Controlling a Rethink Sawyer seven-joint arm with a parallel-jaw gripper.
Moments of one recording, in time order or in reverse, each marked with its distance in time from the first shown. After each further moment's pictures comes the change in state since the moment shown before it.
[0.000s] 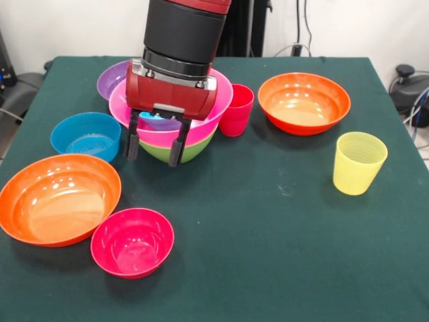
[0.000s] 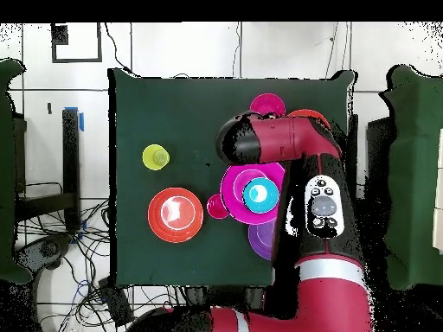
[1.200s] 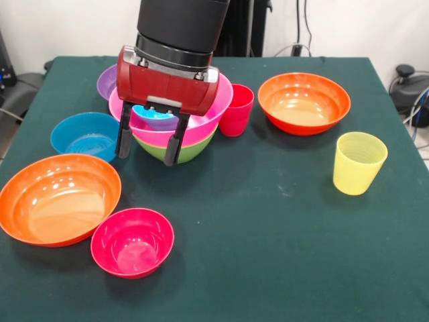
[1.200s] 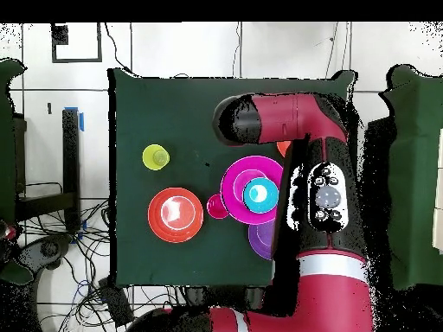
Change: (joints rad) arm 0.000 -0.003 0.042 -0.125 0.003 0.164 0.000
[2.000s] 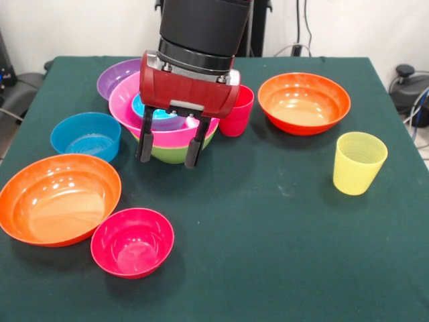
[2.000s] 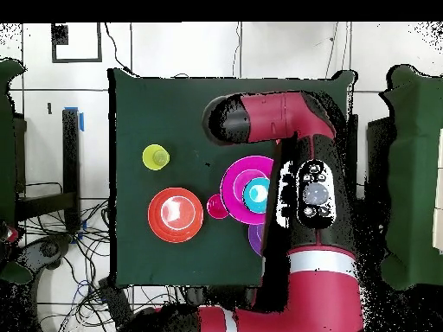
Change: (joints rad) arm 0.023 0.004 0.006 0.000 0.002 0.000 0.000
